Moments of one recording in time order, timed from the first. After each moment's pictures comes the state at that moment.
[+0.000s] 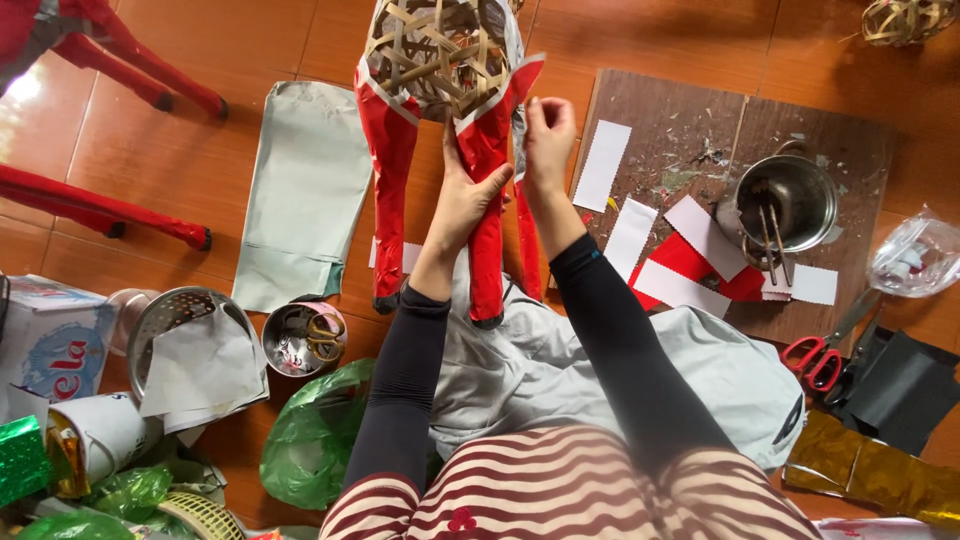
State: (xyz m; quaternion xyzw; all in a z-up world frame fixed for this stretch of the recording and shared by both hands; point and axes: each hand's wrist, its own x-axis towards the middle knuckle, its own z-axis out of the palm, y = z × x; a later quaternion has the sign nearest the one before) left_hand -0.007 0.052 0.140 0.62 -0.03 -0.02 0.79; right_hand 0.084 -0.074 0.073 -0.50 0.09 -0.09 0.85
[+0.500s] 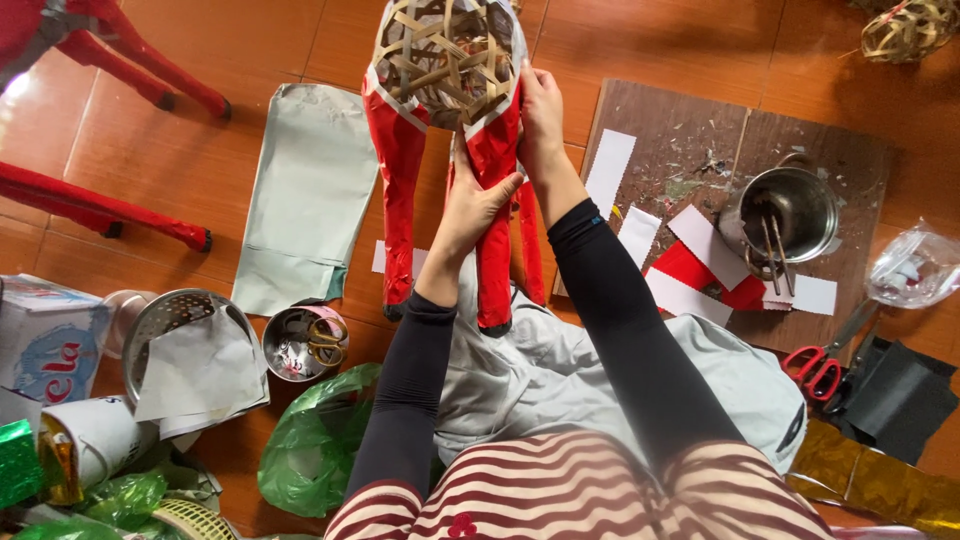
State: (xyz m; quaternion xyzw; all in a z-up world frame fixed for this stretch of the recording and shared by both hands) left_hand -0.003 0.056 0.138 0.67 -0.08 0.03 0.74; right_hand 0.135 -0.060 0.119 -0.47 0.13 -0.01 0.87
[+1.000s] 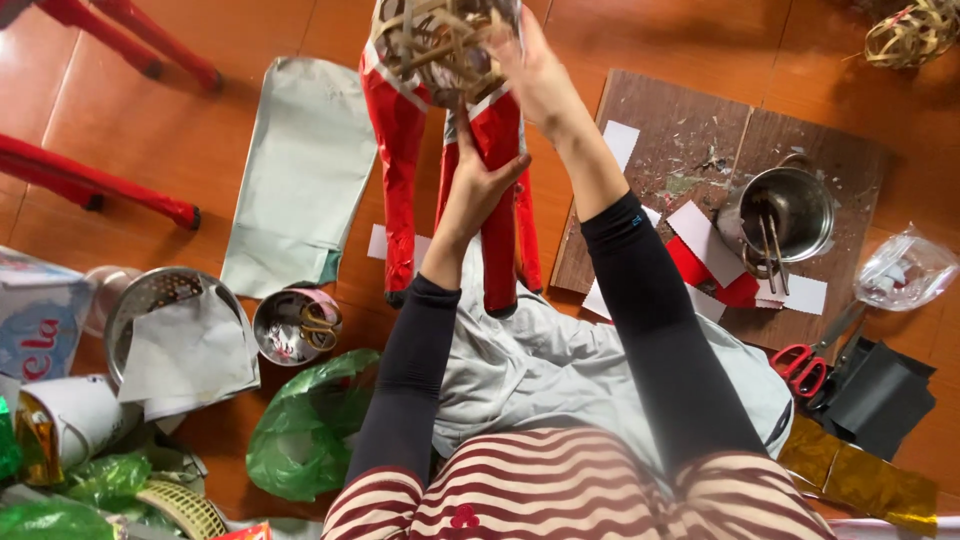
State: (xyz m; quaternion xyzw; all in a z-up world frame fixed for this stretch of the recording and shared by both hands) left_hand 0.001 0.056 0.140 0.68 -0.05 0.02 0.73; right_hand 0.121 -0.081 0.158 -0.78 -0.08 0.04 0.62
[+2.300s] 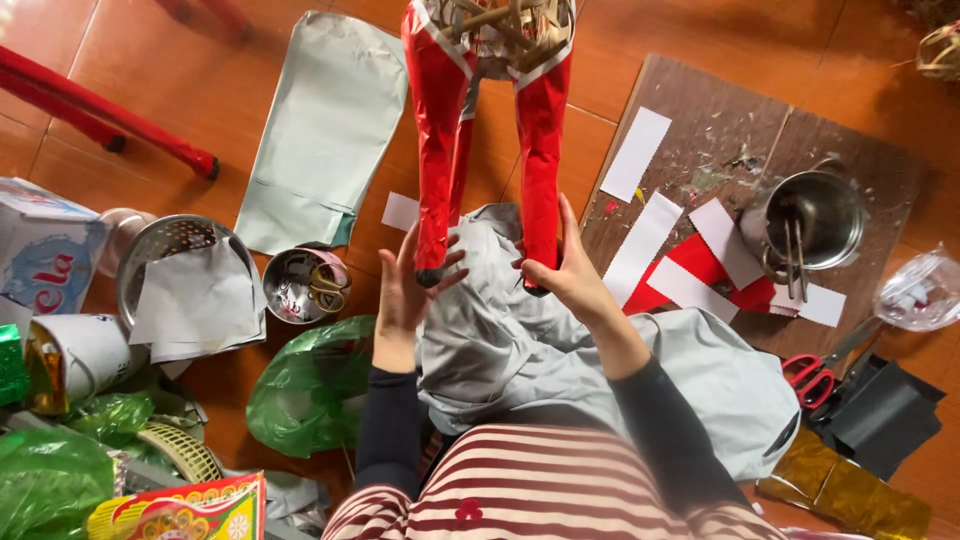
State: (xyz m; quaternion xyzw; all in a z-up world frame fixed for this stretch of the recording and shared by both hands) left_hand -0.185 0.150 0.107 0.31 0.09 -0.06 0.94; right_hand -0.128 -0.109 0.136 -0.58 -0.02 0.26 0.77
